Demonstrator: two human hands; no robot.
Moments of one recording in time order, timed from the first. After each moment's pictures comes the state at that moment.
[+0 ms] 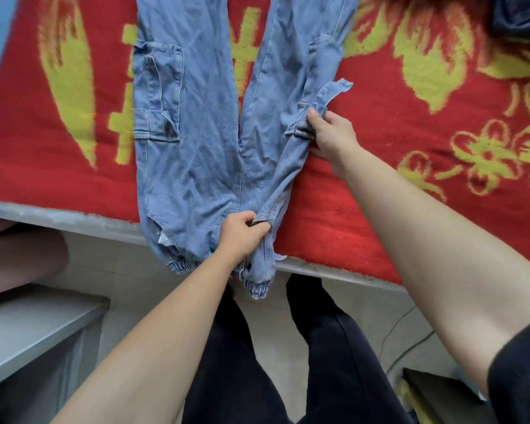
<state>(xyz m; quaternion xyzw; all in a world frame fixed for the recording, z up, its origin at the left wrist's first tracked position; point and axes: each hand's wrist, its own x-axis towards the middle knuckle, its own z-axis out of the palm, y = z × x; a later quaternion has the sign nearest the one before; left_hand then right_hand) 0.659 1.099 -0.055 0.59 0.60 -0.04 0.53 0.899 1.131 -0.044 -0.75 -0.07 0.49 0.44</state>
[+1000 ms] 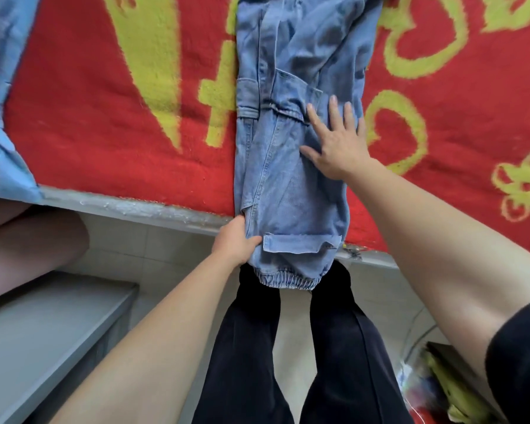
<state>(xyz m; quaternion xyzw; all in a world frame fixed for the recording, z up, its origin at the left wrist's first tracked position) 0.422 1.243 -0.112 0.63 0.56 -0.25 0.48 0.694 1.254 -0.106 -0.80 -0.51 0.28 -0.14</state>
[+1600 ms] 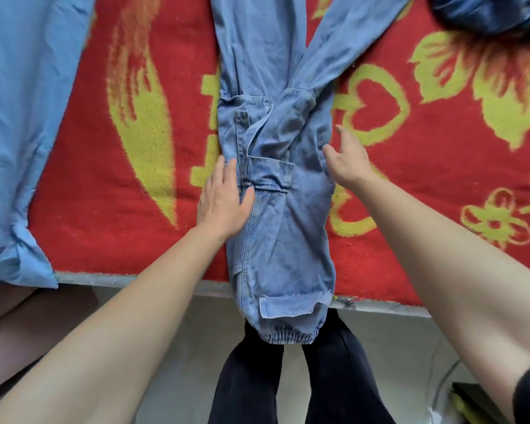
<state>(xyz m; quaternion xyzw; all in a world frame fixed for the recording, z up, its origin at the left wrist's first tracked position) 0.521 1.383 -0.049 0.83 0.47 -0.09 0.30 0.762 1.295 -0.056 -0.88 -0.26 0.35 0.17</state>
